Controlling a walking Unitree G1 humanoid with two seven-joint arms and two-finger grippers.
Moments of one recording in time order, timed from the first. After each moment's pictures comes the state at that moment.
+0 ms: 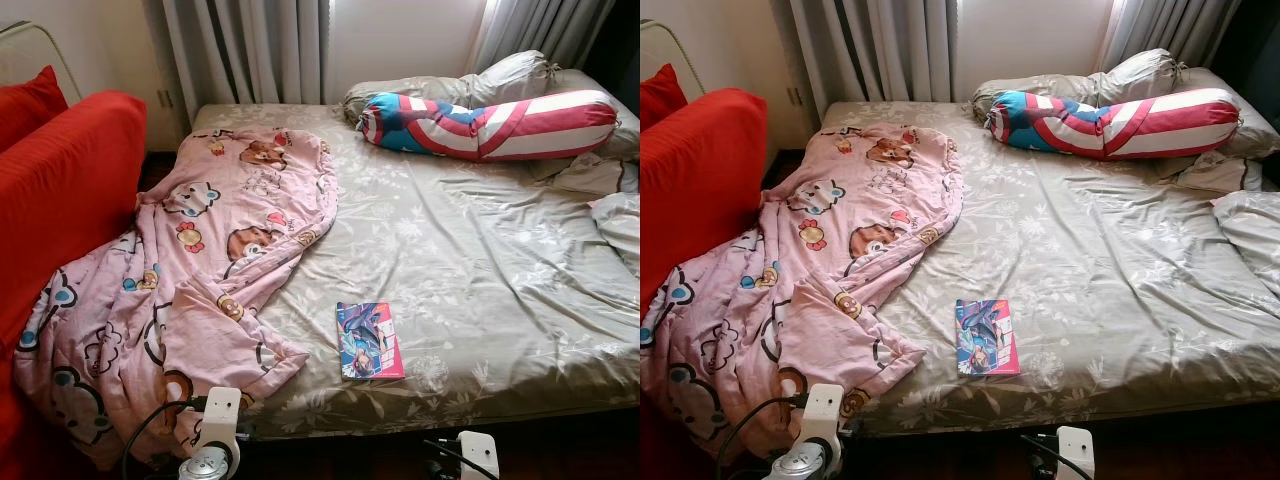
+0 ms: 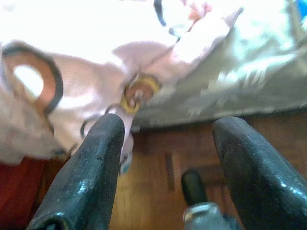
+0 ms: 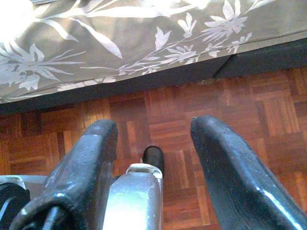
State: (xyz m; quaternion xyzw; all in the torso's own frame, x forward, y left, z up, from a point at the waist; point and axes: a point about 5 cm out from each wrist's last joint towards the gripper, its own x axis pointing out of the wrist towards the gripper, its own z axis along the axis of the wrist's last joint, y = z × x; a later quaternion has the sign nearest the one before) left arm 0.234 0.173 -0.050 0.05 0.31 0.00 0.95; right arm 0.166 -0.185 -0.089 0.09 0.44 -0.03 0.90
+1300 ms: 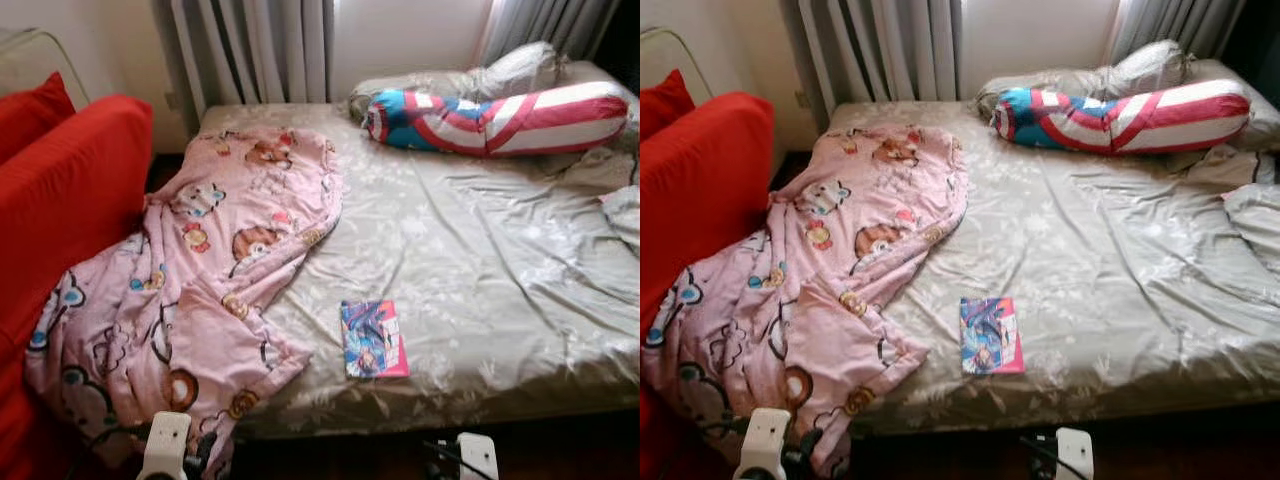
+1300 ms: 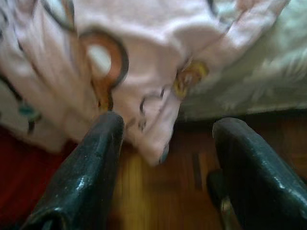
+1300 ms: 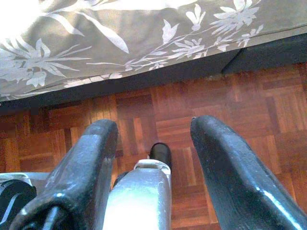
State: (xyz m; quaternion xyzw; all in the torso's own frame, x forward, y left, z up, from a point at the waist) left arm 0.183 0.232 -0.057 0.06 0.32 0.01 0.95; right arm 0.163 -0.182 -0.091 0.09 0.44 -0.03 0.89
